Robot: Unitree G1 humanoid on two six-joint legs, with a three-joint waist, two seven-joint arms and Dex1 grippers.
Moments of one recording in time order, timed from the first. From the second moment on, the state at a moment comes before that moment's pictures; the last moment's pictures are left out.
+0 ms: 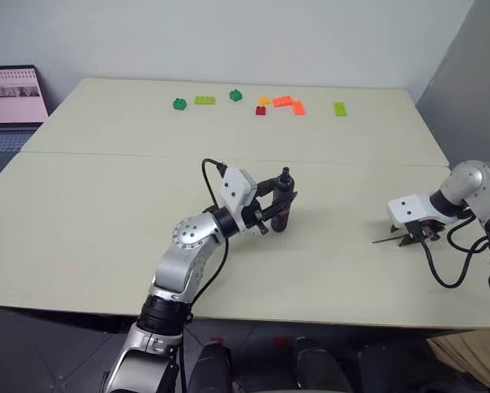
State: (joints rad) left arm -0.43 0.21 -0.15 -0.05 -0.28 0.19 -0.71; right arm -1.01 -0.89 0.51 1.03 -0.38 -0.47 1.51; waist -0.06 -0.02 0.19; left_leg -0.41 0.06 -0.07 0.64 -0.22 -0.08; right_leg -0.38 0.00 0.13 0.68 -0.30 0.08
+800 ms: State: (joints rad) left arm -0.49 0.15 -0.10 -0.04 -0.23 0.23 -0.51; right arm -0.96 -0.86 0.25 0.74 -0.08 -0.24 1.53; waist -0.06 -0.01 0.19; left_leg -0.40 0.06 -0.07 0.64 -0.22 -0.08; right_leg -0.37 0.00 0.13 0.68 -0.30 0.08
